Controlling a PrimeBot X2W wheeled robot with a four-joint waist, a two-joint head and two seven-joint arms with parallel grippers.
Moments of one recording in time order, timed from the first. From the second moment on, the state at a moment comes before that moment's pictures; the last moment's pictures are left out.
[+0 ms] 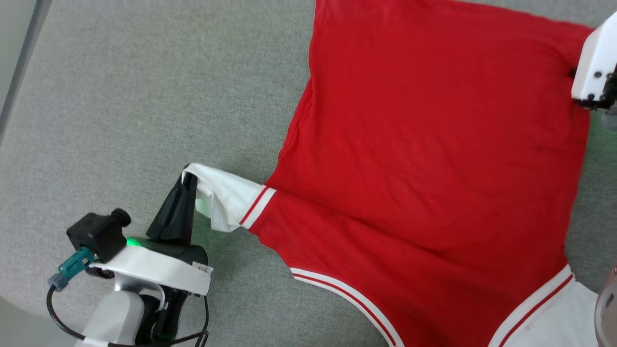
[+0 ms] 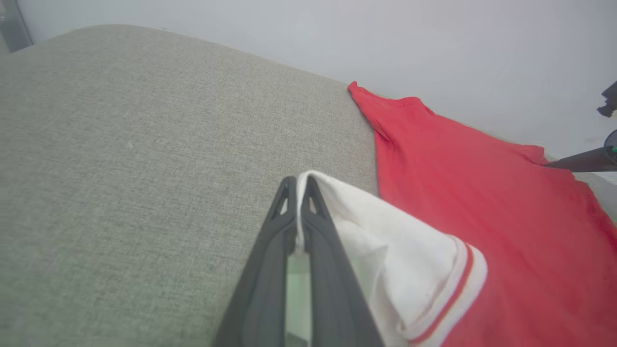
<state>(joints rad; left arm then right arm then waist) -0.22 0.32 -0.26 0.08 -0.67 -0.08 -0.26 -1.07 -0.17 -0.35 0.73 -0.06 0.13 0.91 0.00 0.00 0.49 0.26</state>
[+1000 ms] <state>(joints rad) 0.09 0.39 -0.23 0.06 -0.71 0.09 -0.11 0.04 -0.20 -0.28 -0.05 0.32 0.13 0.96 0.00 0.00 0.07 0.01</state>
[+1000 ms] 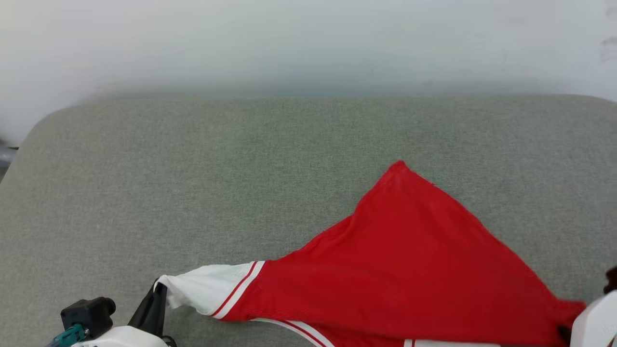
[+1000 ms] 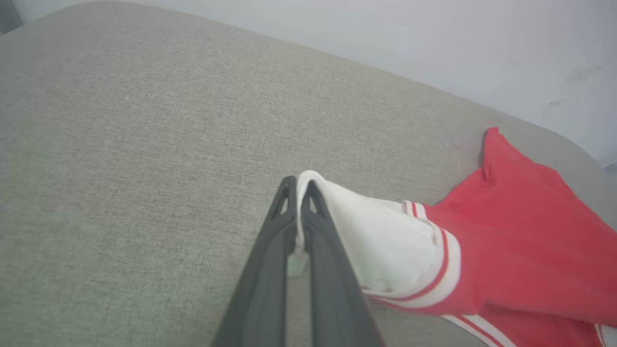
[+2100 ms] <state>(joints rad) 0.02 0.40 -0.28 0.04 -0.70 0.08 -0.09 -0.07 -0.12 -0.25 0.18 0.35 0.13 0.14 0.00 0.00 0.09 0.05</state>
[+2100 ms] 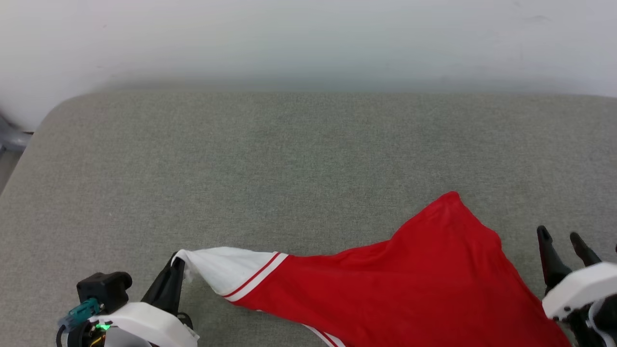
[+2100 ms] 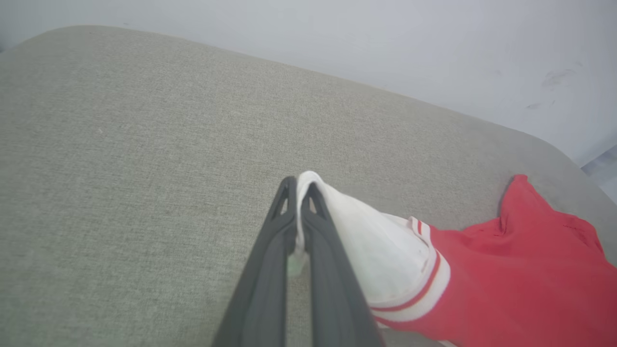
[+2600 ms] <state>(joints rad) -0.15 0.37 -0.31 0.07 -0.68 0.01 -0.15 -0.51 -0.26 -0.06 0.35 0.37 0.13 0.77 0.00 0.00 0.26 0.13</state>
